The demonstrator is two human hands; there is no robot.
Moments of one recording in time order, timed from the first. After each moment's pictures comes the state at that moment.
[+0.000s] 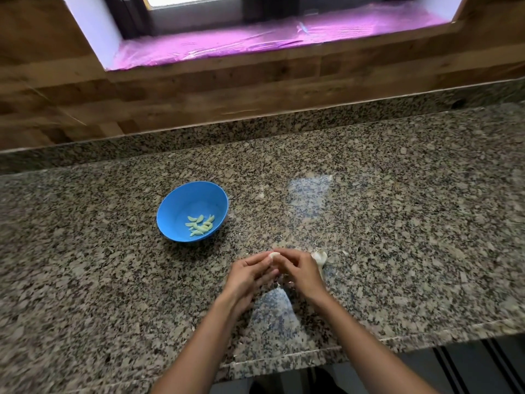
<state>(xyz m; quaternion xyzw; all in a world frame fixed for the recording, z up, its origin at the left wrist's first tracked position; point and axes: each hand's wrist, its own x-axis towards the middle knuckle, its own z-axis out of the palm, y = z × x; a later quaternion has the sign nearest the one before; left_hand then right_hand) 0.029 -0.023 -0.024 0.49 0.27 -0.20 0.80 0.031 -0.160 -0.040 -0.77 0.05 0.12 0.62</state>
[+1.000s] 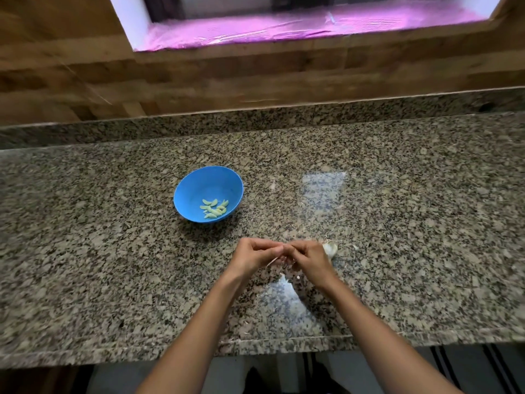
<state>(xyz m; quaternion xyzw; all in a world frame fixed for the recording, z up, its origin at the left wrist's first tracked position) 0.020 -0.011 0.000 0.66 0.11 -0.18 0.72 0.030 -0.165 -0.026 -0.81 -0.05 0.13 0.57</state>
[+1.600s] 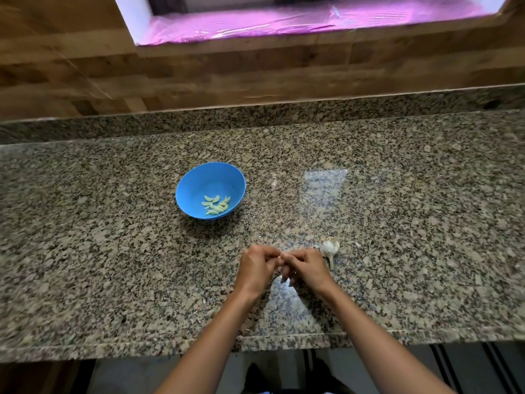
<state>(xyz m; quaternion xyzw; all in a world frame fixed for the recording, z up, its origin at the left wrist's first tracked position) 0.006 -0.021 -0.031 0.87 0.07 -0.08 0.47 0.018 -0.160 -0.045 -0.75 -0.01 0.19 0.63</state>
